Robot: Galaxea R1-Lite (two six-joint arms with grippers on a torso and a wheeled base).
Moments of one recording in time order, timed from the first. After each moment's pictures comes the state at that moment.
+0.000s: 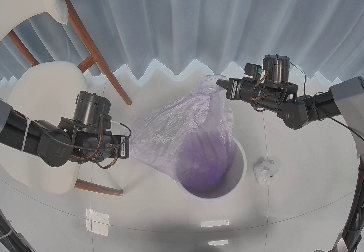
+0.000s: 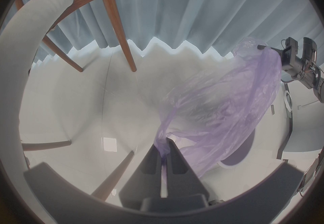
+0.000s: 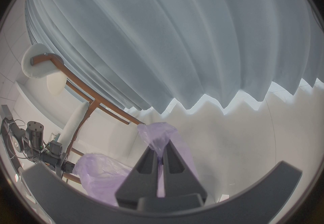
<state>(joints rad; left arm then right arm) -0.39 1.83 -0.94 -0.18 0.13 -0.23 0.40 2.15 -1.47 -0.52 0.28 0.23</state>
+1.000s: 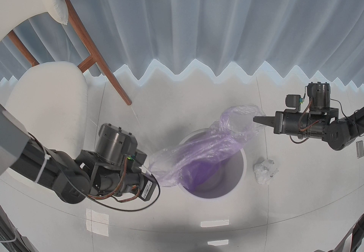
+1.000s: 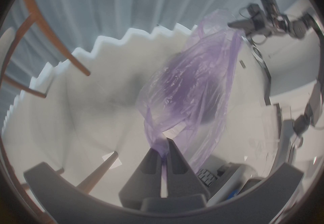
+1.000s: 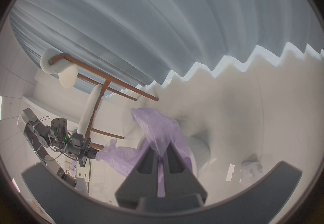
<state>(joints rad) -0.58 1.85 -0.77 -0.32 0.03 0.04 0.20 1.87 -0.94 -0.51 0.59 0.21</state>
